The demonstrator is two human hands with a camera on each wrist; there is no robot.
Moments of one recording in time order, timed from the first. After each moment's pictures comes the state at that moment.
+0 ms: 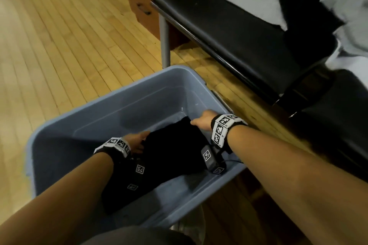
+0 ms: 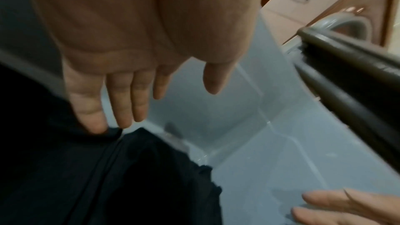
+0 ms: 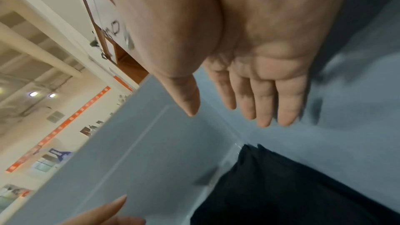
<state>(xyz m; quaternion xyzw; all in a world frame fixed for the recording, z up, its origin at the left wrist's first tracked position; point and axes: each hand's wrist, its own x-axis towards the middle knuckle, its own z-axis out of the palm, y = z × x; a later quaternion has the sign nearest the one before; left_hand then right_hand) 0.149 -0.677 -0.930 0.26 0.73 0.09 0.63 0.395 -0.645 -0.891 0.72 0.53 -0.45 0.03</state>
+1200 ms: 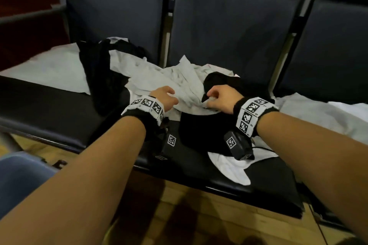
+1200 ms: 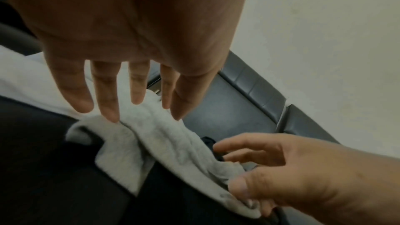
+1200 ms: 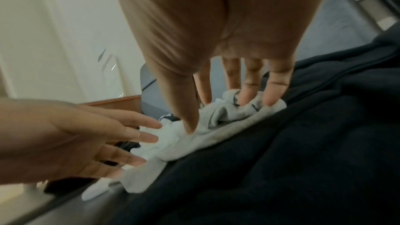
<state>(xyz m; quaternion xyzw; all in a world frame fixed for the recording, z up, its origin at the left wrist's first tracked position) 0.656 -0.723 -0.673 0.82 0.41 0.09 0.39 0.809 -0.866 -0.651 0.86 0.44 -0.15 -0.21</state>
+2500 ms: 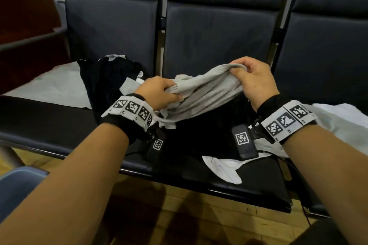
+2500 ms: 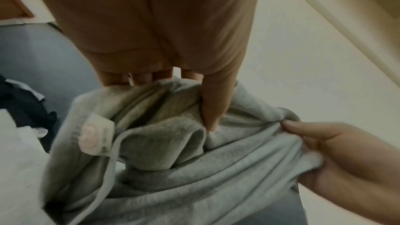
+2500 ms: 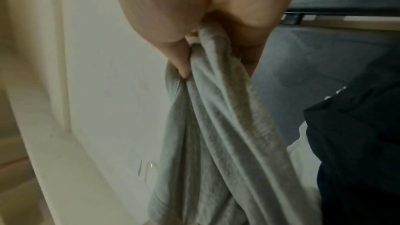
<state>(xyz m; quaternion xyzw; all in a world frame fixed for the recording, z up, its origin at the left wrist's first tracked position) 0.618 -0.756 -0.587 0.92 0.22 0.17 0.28 0.793 -0.935 -0.568 0.70 0.40 -0.01 -0.60</state>
